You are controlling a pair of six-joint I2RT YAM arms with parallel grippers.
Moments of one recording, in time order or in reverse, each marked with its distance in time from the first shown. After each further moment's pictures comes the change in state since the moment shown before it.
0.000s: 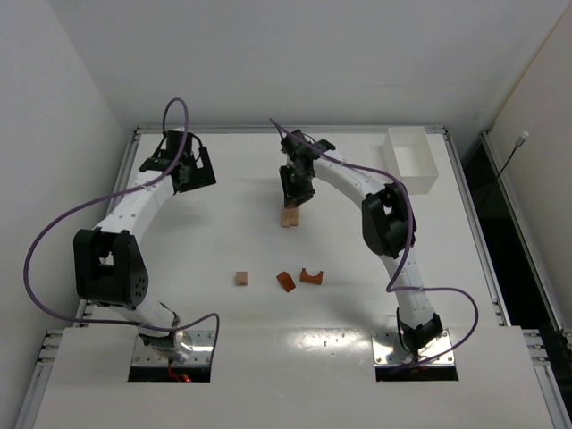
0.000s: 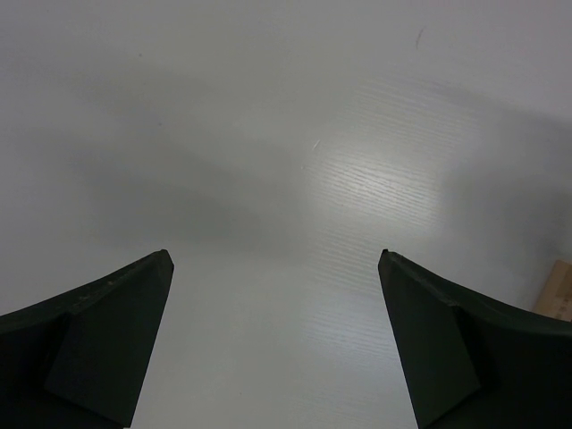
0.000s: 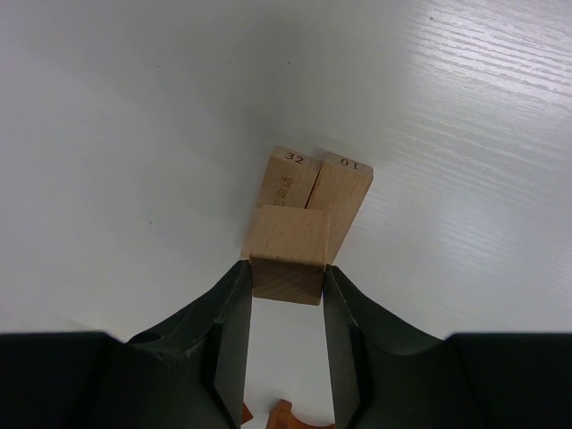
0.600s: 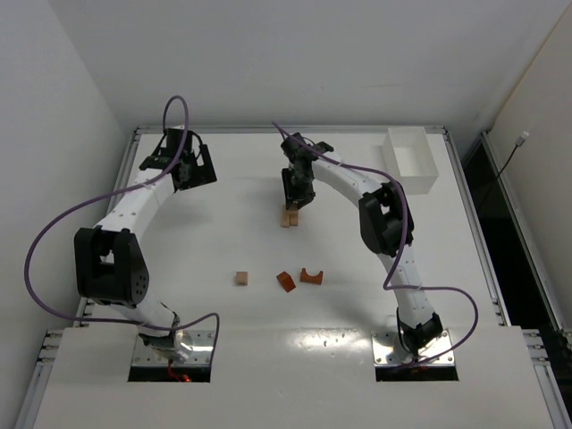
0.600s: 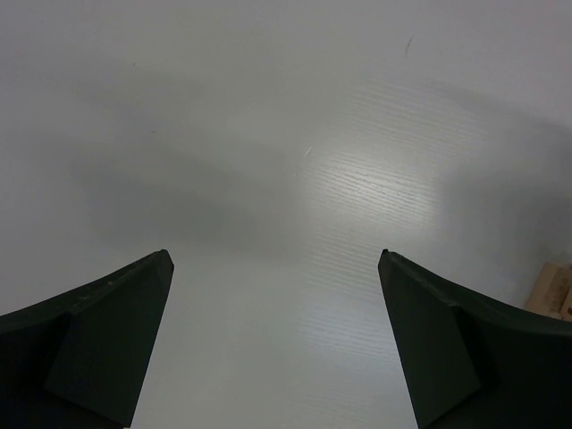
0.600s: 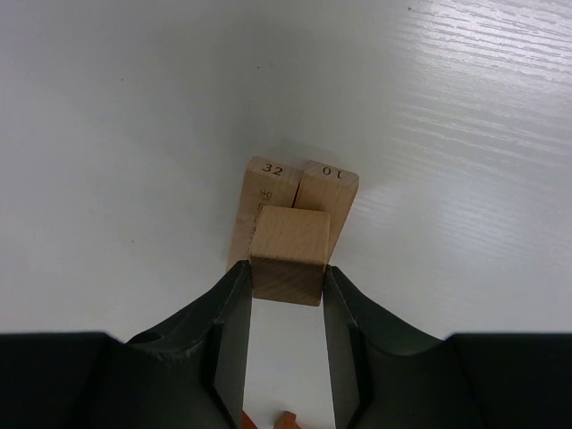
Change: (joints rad) left arm 0.000 0.012 0.021 0.002 0.011 -0.001; right arm 0.000 0.032 -0.002 0.000 0.029 0.044
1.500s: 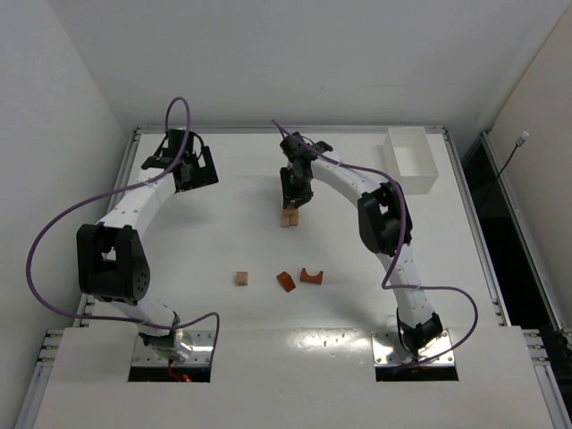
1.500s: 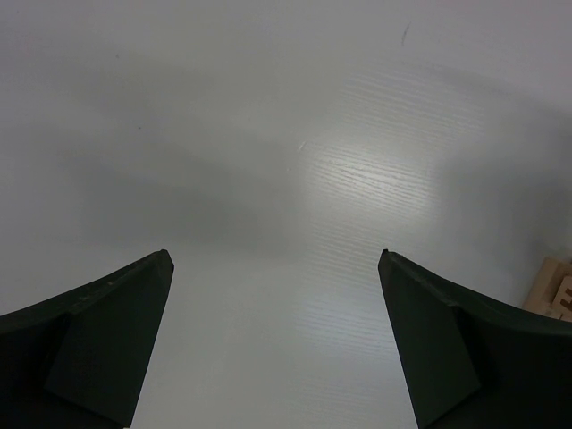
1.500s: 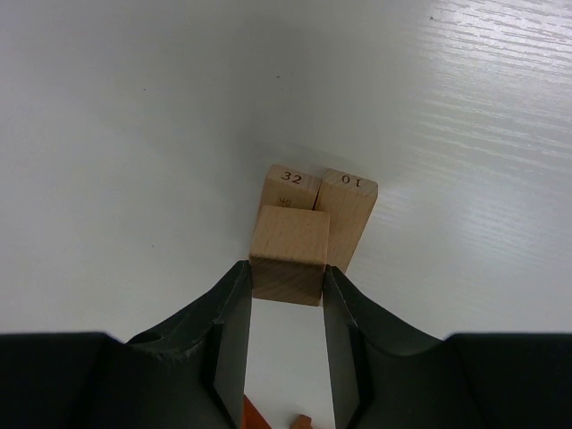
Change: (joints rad) left arm 0.000 0.024 0.000 0.003 0.022 -0.002; right arm 0.000 0.017 0.027 0.002 -0.029 0.029
